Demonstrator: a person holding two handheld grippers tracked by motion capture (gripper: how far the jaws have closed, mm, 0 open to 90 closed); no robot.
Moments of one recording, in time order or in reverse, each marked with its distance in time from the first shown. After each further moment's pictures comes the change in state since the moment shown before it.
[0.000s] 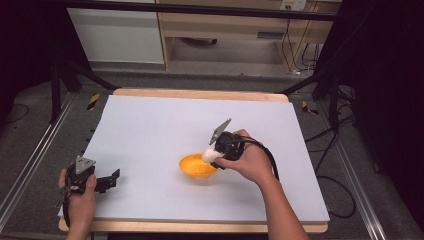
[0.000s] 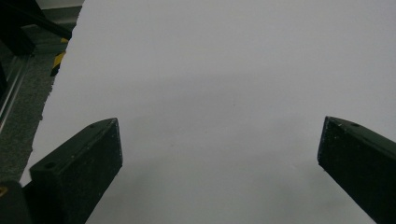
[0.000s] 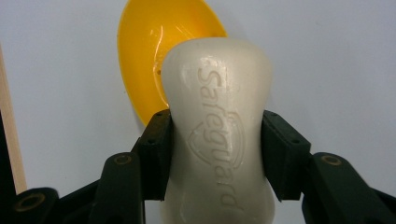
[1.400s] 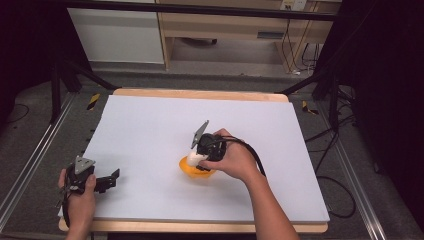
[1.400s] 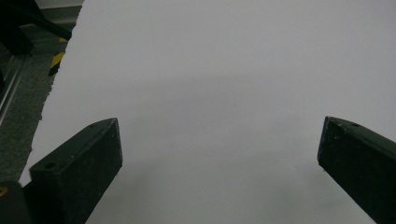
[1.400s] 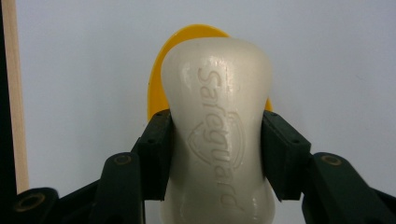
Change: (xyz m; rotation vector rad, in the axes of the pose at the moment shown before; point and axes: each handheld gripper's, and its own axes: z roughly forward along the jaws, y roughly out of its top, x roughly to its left) left arm 0.001 0.000 0.000 -0.004 -0.008 -0.012; right arm 0.014 0.038 0.023 0.039 0.052 -0.129
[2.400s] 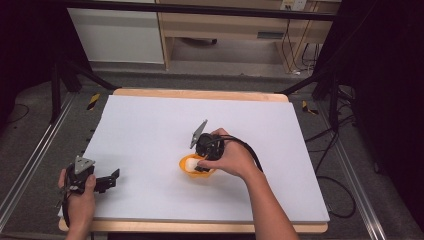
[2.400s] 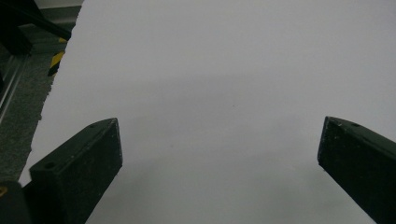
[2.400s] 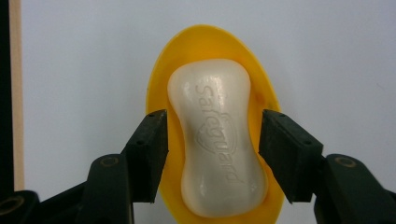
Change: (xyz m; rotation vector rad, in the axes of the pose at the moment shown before) left arm 0.000 0.000 0.000 -0.001 -0.002 0.000; right arm -0.008 0.000 0.011 -0.005 0.054 -0.011
